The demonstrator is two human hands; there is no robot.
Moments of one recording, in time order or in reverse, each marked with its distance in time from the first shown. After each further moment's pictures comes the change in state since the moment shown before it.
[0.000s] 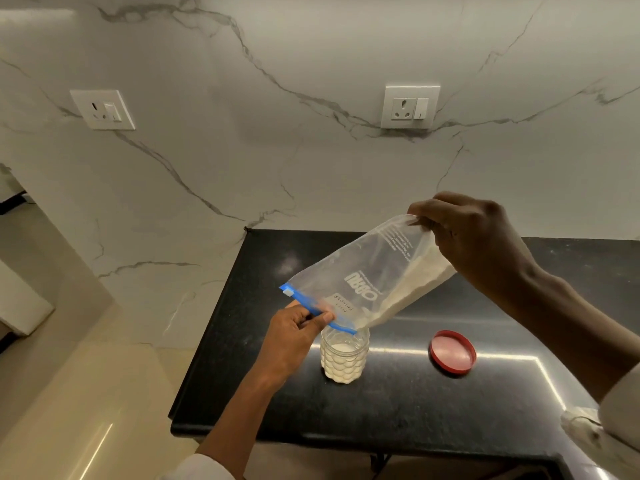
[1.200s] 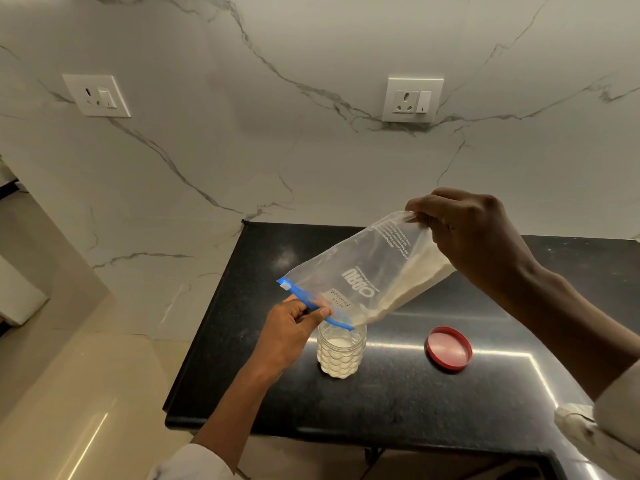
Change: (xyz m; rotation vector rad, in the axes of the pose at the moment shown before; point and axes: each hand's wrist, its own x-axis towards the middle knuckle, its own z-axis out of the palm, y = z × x) left_hand 0.007 -0.011 0.000 0.063 0.017 -0.014; right_hand 0.003 0.003 0.007 0.013 0.014 -0.015
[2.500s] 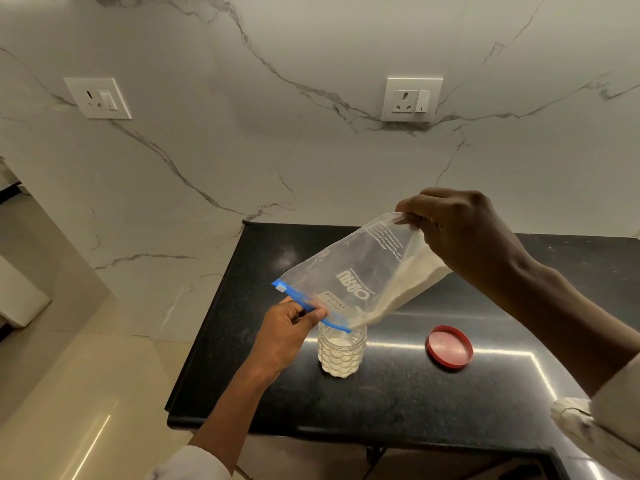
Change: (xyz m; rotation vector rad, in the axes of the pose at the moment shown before) left_hand -0.005 -0.001 -0.005 -0.030 0.001 -0.031; right_hand 0.006 -0.013 -0.002 0.049 -0.044 -0.027
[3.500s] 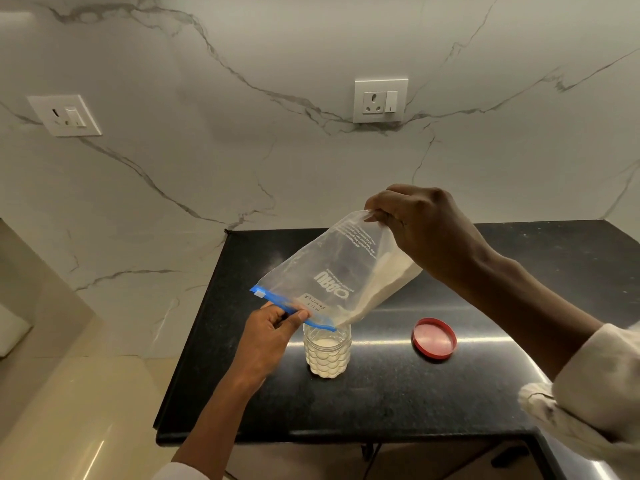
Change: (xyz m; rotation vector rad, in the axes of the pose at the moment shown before) left_hand -0.006 0.010 0.001 0.001 0.017 -0.032; right_hand -0.002 0.001 0.000 -0.039 0.051 0.016
